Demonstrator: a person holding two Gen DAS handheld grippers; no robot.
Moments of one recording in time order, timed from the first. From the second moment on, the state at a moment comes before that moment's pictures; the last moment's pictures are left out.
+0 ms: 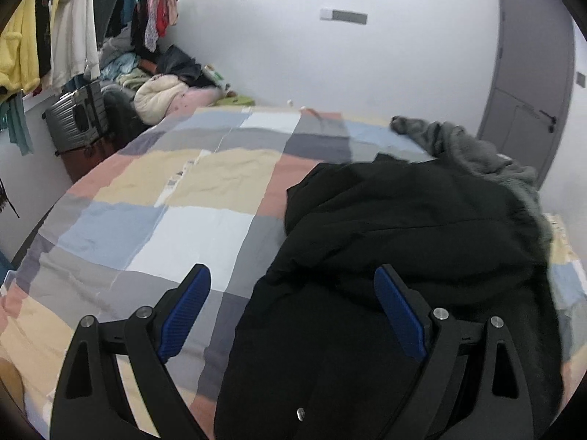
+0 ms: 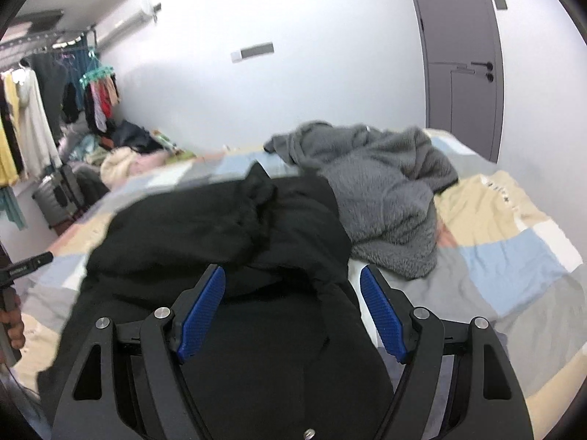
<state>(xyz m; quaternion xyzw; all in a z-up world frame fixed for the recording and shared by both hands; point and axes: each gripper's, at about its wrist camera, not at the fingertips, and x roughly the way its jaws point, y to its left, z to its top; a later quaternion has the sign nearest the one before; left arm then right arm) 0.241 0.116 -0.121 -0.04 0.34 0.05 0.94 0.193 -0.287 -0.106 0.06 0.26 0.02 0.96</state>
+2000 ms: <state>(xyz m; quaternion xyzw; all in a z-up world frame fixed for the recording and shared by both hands) 0.150 0.155 -0.258 -0.15 0.67 -0.05 0.72 0.115 -0.362 -0.230 0.17 0.60 0.14 0.77</state>
